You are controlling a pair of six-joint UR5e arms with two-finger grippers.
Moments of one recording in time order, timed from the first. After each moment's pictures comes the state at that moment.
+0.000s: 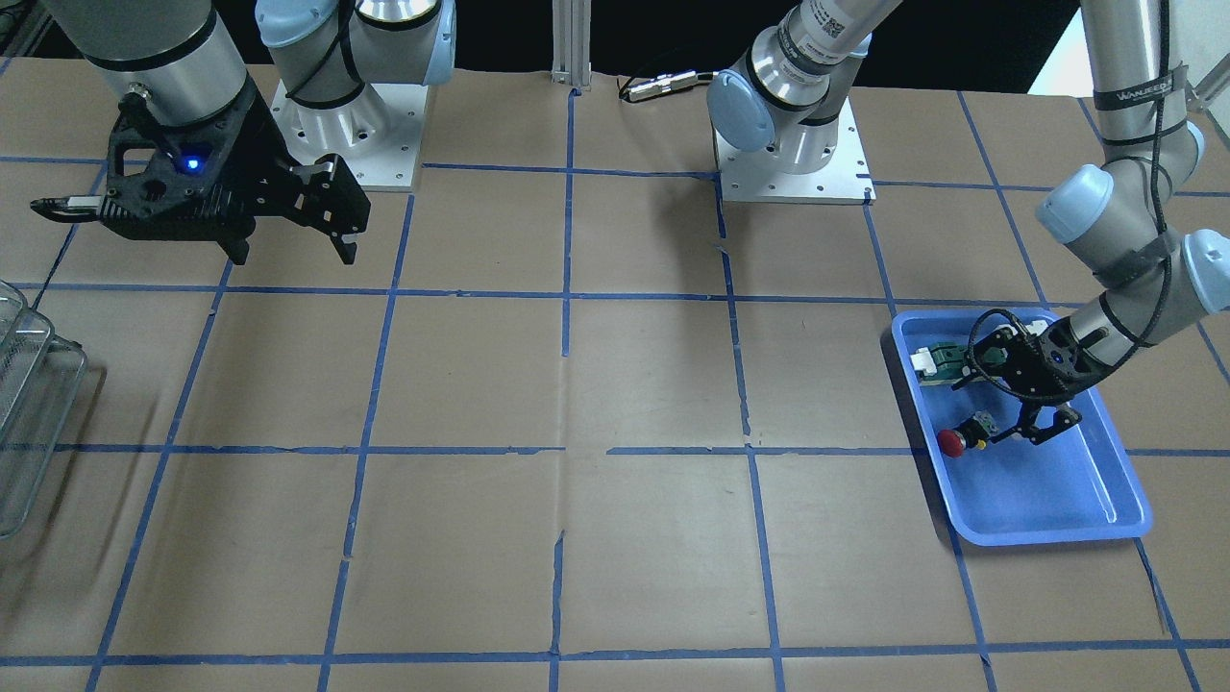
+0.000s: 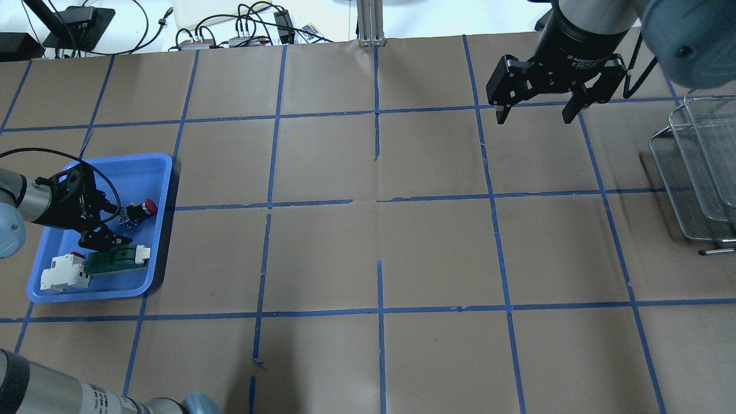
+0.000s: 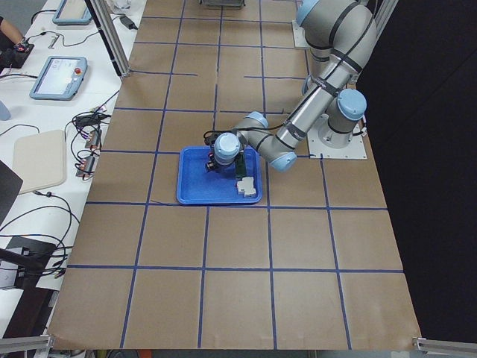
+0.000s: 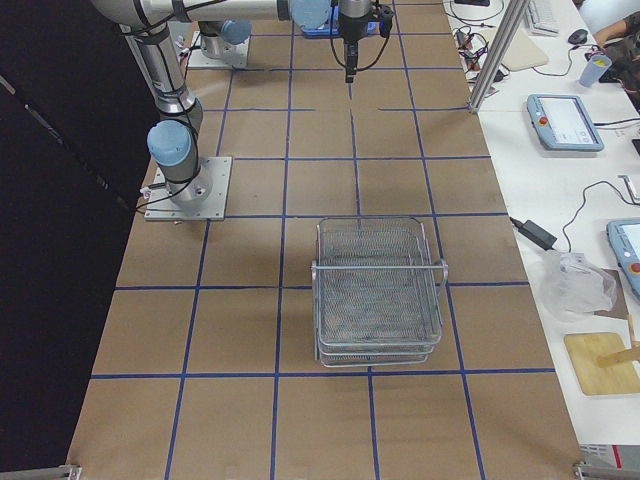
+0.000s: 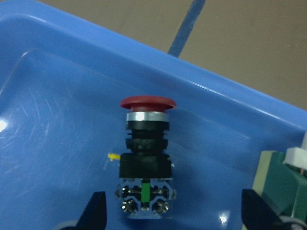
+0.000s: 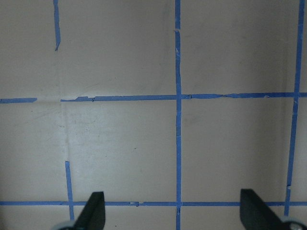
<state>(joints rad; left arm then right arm) -0.83 -1.95 -1.99 -0.93 1.26 1.87 1.58 -1.53 1.52 -1.56 -1.52 0.02</state>
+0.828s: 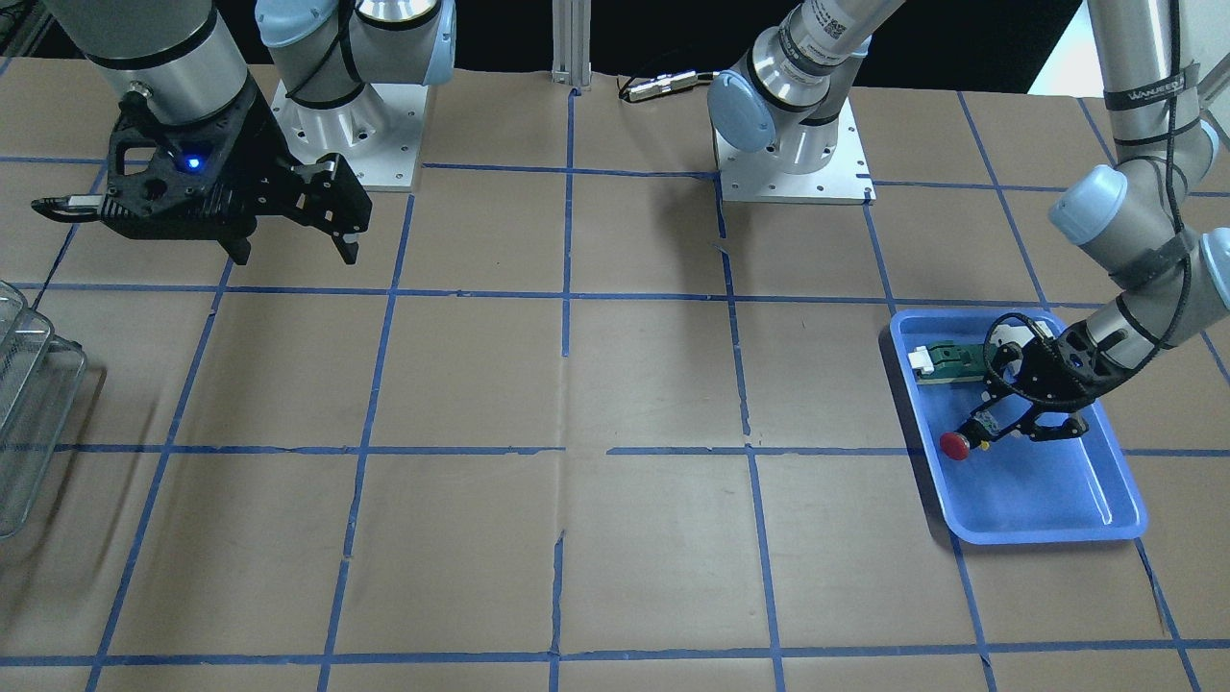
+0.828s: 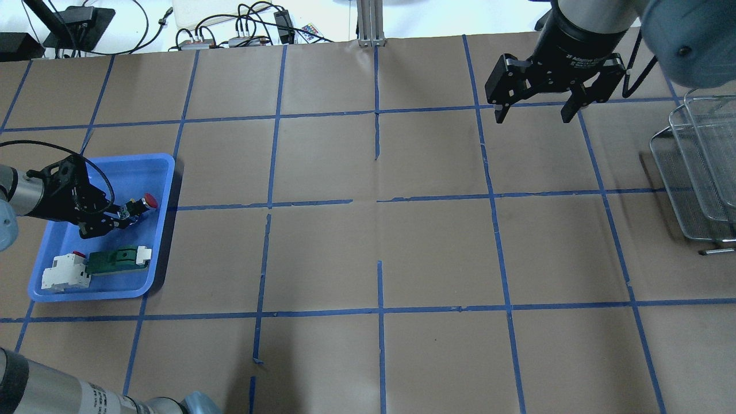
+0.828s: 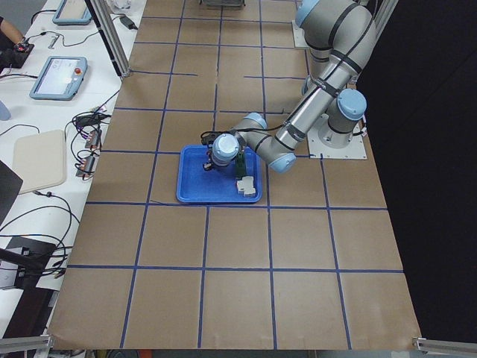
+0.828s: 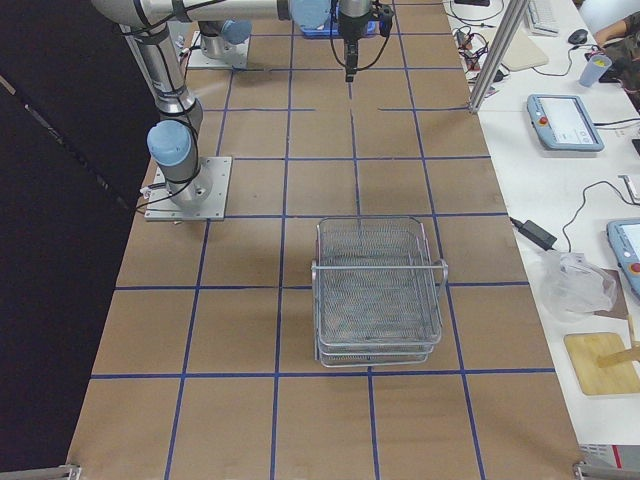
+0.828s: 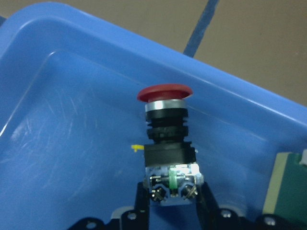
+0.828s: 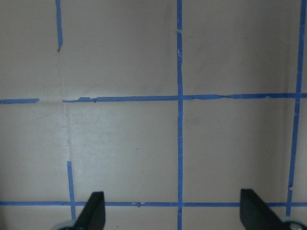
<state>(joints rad) -0.83 -1.96 -1.95 -0.94 1.23 1.88 1.58 -1.53 1.51 -1.56 -1.52 0.02</state>
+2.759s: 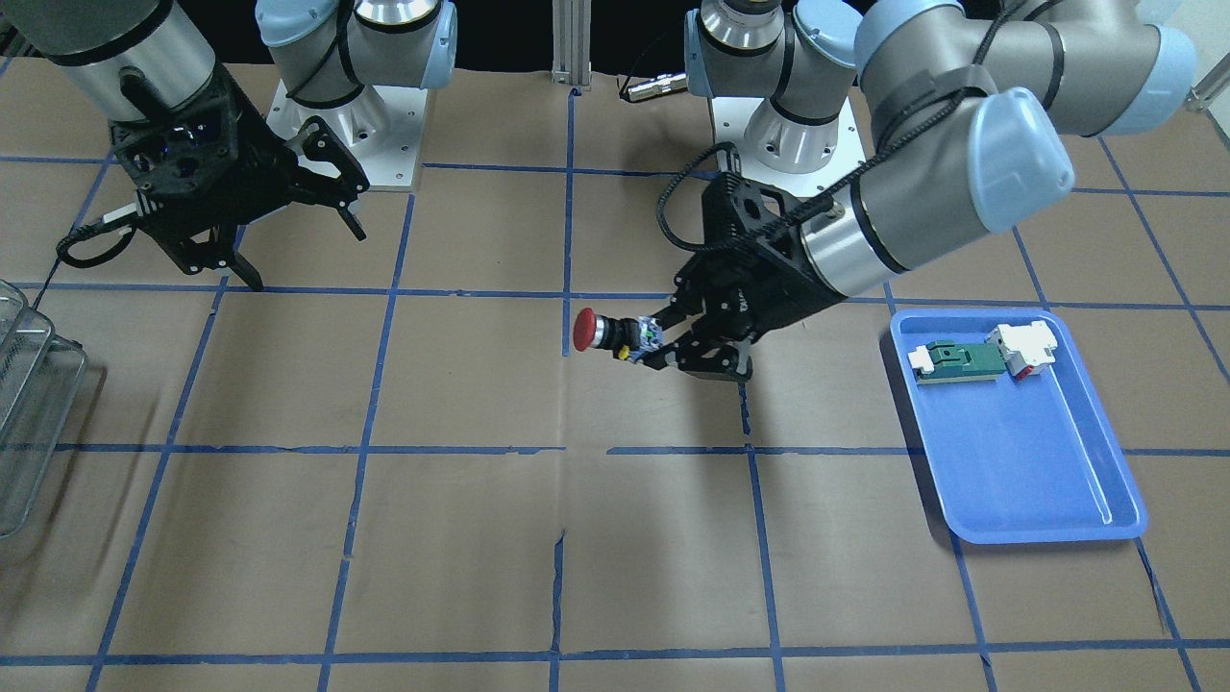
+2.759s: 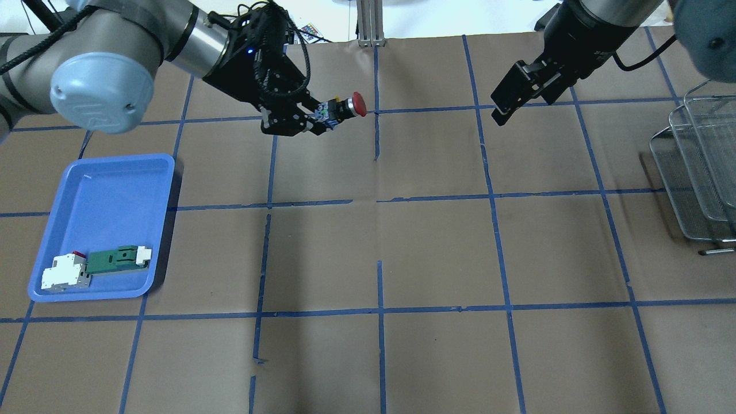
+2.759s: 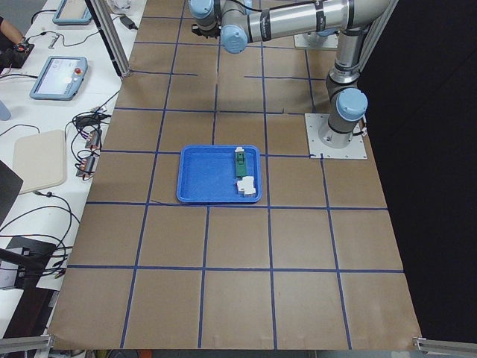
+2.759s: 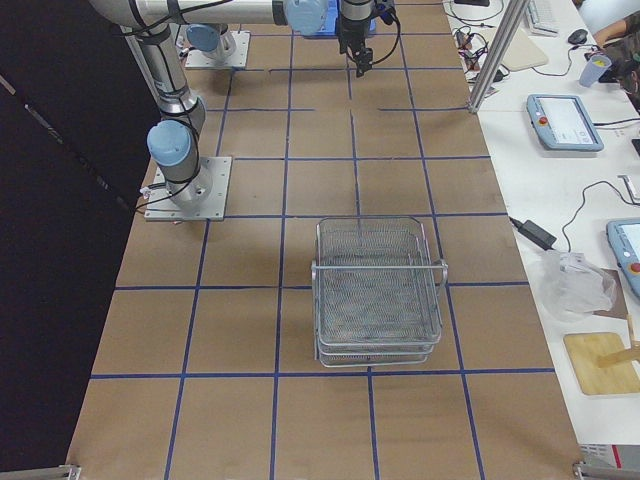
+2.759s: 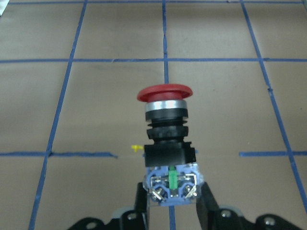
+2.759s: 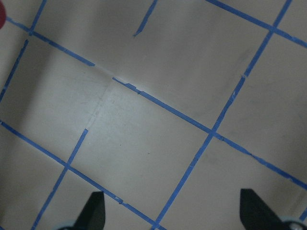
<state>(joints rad) -1.60 -1.76 -1.57 -1.40 0.90 1.55 1.52 -1.55 1.52 -1.57 -1.35 -0.65</state>
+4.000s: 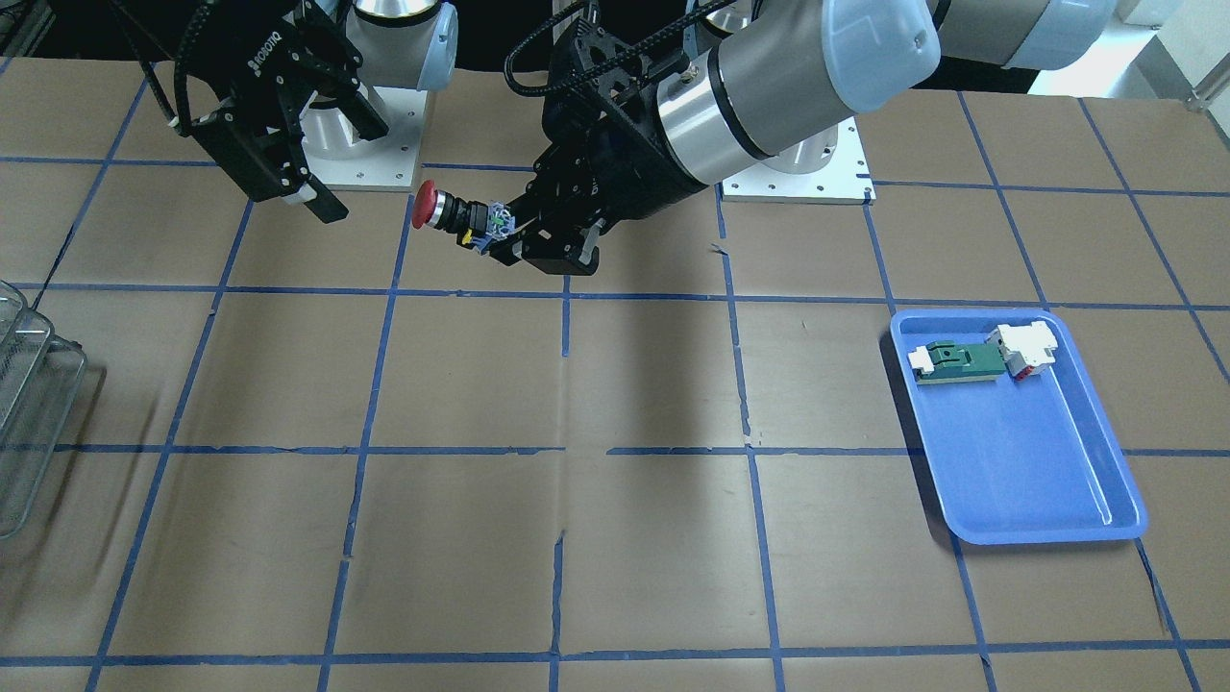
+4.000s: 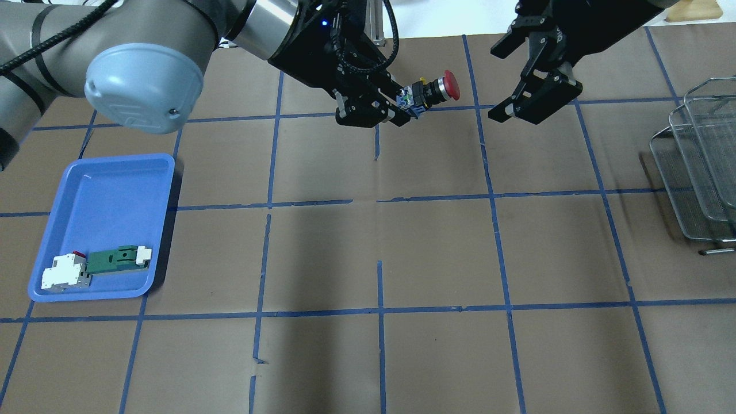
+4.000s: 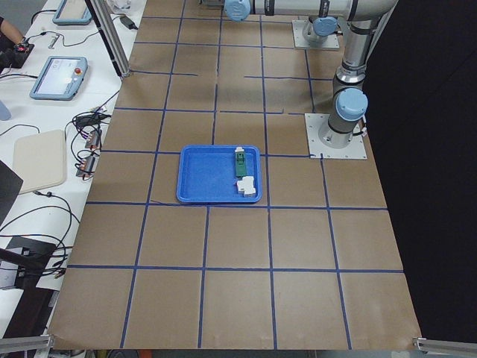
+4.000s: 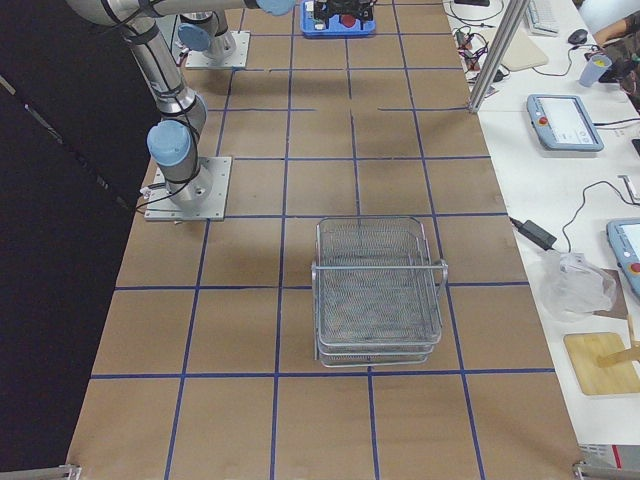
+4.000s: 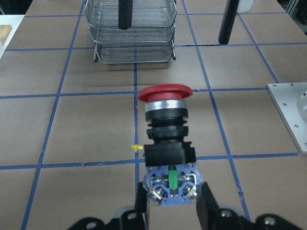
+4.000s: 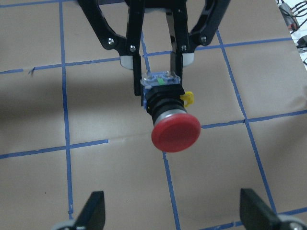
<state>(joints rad) -1.74 -1.73 -1.52 -1.40 0.76 1.43 1.50 -1.66 1.52 -1.55 -1.07 -1.50</state>
